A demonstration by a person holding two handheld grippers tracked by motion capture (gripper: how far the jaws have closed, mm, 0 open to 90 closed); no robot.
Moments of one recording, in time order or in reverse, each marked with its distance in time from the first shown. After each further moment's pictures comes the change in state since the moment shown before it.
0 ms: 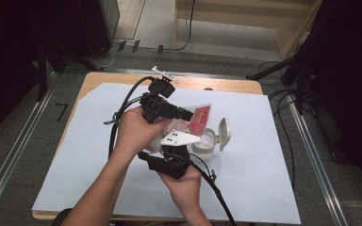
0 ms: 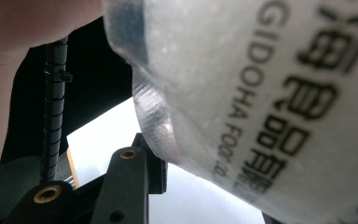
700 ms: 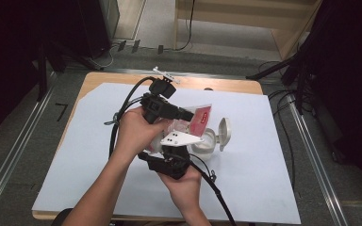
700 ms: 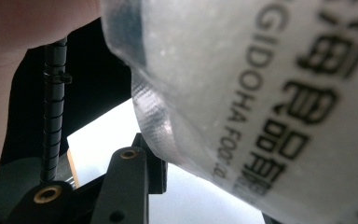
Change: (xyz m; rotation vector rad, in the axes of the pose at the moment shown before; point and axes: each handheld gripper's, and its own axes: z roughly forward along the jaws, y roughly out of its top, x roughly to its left) left arm -0.002 0.000 0.000 0.002 0.001 0.007; right arm 0.001 0.000 0.000 -0.003 -0.002 0.003
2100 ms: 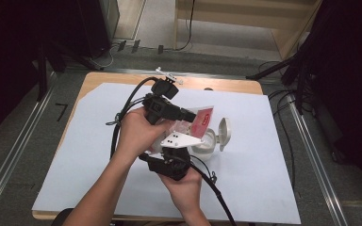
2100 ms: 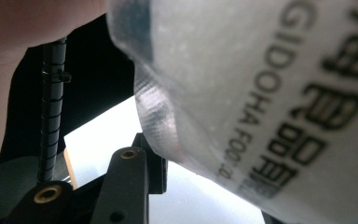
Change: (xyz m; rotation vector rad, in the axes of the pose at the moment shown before) left arm -0.008 0.002 0.001 0.002 0.001 0.021; right arm 0.003 -0.001 -0.003 -0.010 -0.014 -0.012
